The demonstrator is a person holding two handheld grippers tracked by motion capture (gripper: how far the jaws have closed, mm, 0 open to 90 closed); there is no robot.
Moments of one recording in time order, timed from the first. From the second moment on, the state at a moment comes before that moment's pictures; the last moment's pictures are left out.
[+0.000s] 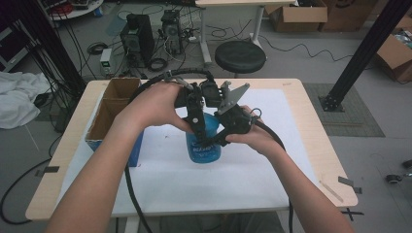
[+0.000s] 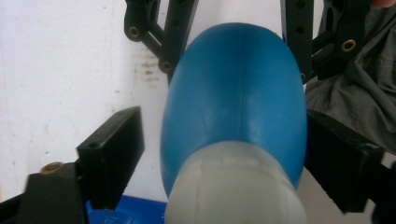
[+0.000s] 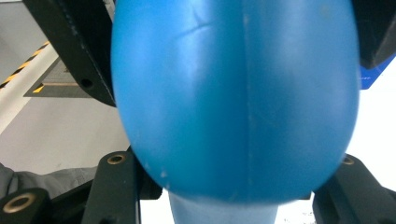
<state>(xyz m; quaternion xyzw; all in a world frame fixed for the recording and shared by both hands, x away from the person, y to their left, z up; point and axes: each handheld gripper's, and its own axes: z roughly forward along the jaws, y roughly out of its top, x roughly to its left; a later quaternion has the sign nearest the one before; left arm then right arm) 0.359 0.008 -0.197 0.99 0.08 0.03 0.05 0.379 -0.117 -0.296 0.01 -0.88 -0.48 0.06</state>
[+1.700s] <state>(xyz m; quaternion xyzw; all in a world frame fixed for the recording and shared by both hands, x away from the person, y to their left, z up) 0.359 0.006 -0.195 1.00 0.08 0.03 0.05 0.380 -0.119 -0.297 0.01 -0.88 -0.47 0.06</state>
